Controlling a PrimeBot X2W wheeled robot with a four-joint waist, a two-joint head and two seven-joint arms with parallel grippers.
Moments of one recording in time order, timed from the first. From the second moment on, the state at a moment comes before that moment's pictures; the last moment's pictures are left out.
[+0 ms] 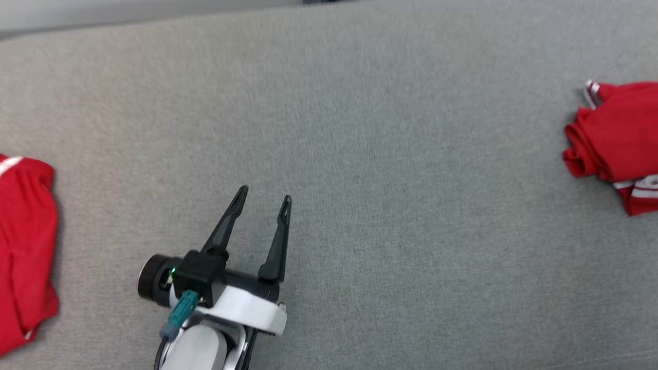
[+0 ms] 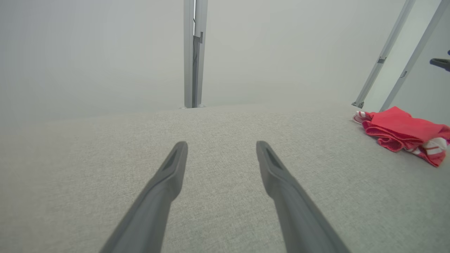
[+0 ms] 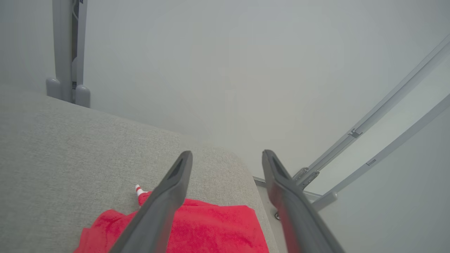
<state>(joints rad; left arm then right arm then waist) -0.20 0.05 -0.33 0.16 -0.21 0.04 -0.26 -0.78 -0.50 0.03 0.83 0.00 0.13 -0.26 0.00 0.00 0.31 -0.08</state>
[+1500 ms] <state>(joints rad) 0.08 0.05 -0.05 0.17 -0.19 0.07 -0.26 -0.05 -0.06 -0.02 0.14 0.10 0.13 -0.26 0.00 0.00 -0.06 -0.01</state>
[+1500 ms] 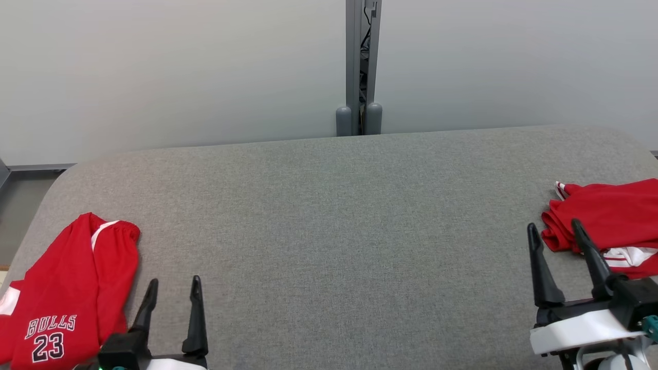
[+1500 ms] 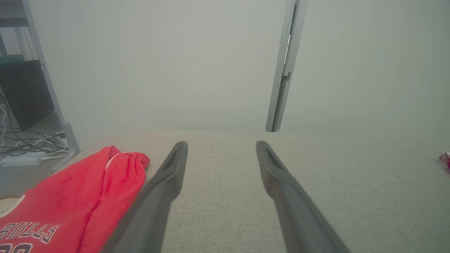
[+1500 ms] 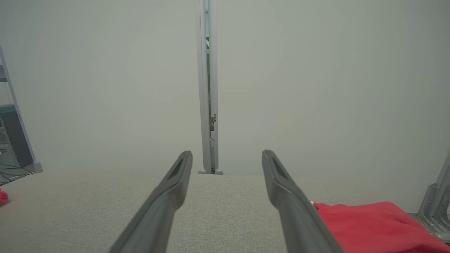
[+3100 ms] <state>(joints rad) 0.07 0.05 -0.07 0.18 -0.16 0.04 -0.26 -0.01 -0.05 0.03 0.14 0.20 0.13 -0.26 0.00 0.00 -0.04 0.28</state>
